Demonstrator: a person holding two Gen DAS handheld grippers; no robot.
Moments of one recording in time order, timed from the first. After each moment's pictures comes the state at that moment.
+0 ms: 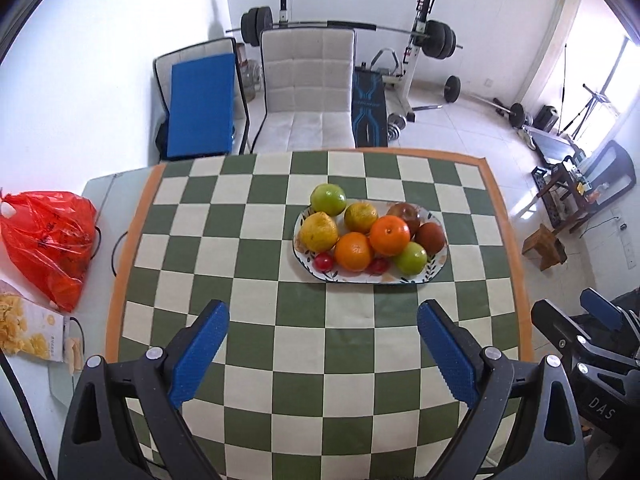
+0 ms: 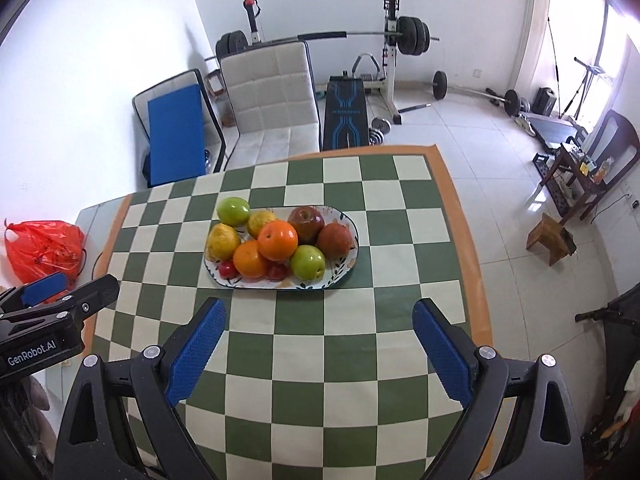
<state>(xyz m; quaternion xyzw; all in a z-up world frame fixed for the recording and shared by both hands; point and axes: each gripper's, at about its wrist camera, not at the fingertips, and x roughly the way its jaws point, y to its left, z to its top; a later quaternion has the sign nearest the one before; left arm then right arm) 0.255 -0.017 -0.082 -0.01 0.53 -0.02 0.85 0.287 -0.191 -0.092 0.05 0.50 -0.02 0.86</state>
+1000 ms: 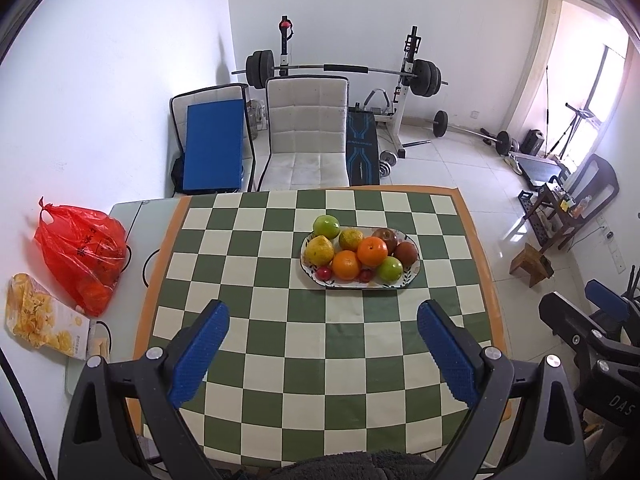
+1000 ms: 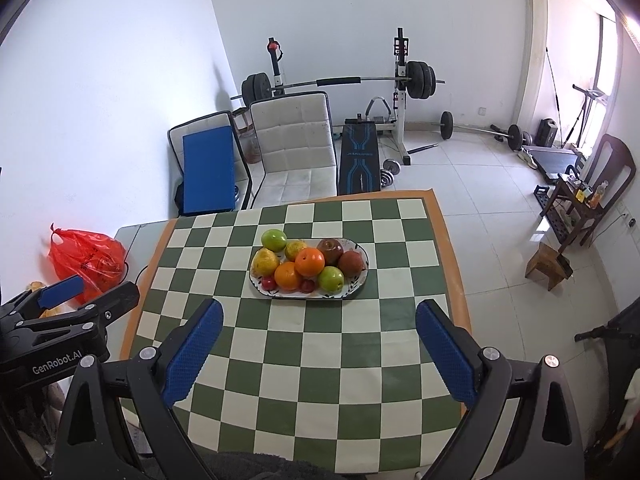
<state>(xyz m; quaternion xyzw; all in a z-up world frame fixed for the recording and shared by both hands) 0.174 -0.008 0.006 -0.01 0.47 -0.03 0.88 0.186 -0.169 0.036 0.05 0.44 0.00 0.90</state>
